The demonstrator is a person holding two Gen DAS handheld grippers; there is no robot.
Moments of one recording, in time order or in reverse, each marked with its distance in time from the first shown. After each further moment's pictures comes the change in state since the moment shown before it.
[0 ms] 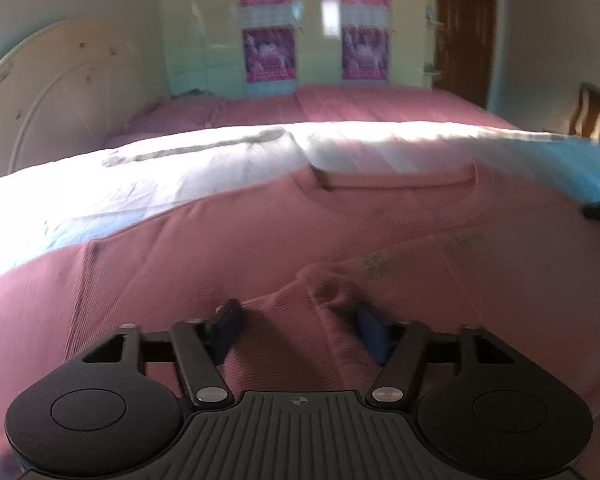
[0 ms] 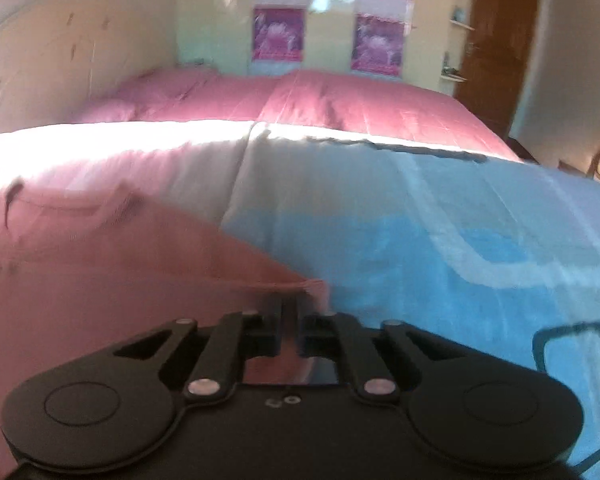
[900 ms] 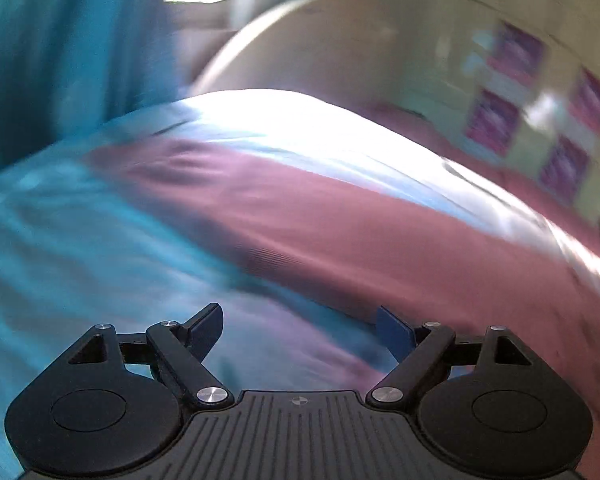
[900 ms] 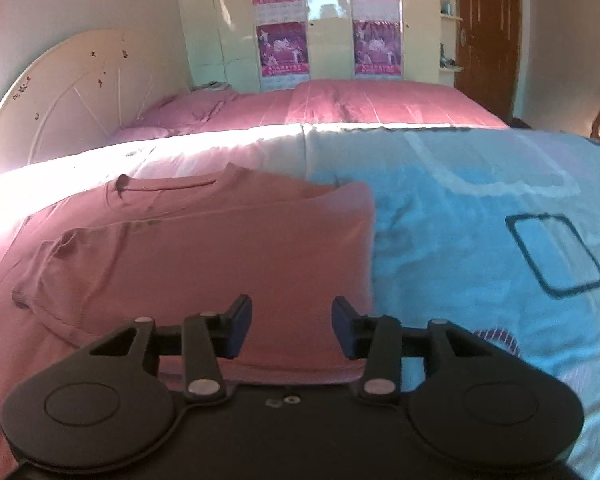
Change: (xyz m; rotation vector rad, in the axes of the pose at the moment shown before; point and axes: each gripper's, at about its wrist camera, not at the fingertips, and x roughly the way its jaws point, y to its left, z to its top) left arm -0.150 0.239 -0.119 -0.625 -0.035 0.379; right arm -0.114 0.048 -0.062 0.067 -0.024 0.057
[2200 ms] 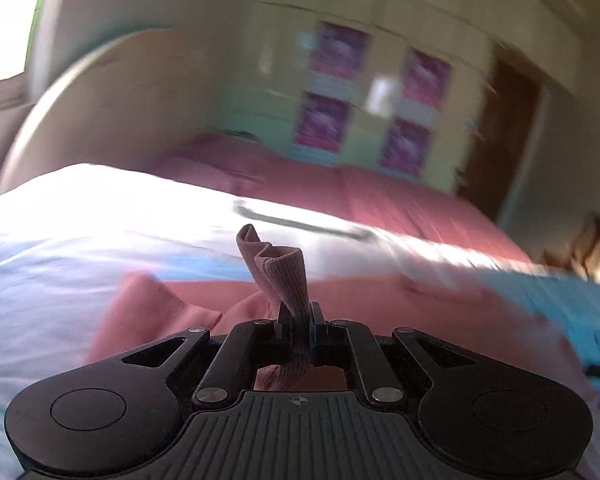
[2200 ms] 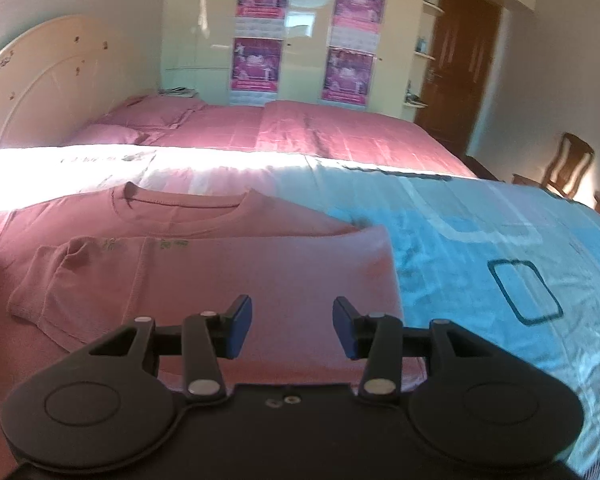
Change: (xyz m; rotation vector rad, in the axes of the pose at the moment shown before) left arm 0.041 -0.179 0.040 0.396 -0.055 -0.480; right arm -0.011 0.094 0.008 -0.102 -0.066 -0.196
